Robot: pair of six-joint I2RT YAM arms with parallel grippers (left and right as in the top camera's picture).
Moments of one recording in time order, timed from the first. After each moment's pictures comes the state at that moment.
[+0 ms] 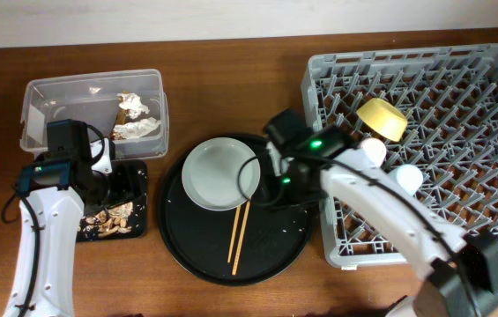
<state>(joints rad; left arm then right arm) 0.17 1.40 1.13 -1.06 0.16 -0.14 0.62 1.69 1.38 -1.13 -0.24 0.40</state>
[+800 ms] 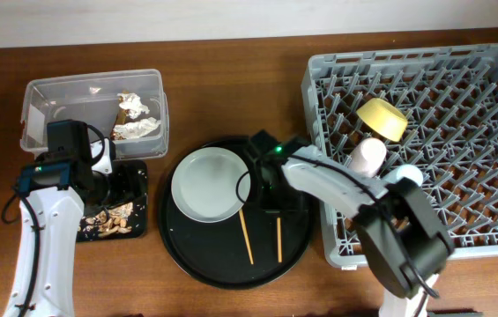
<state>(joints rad) 0.17 1.40 1.13 -1.07 0.16 -0.14 0.61 1.95 1.30 -1.00 -0.13 0.65</state>
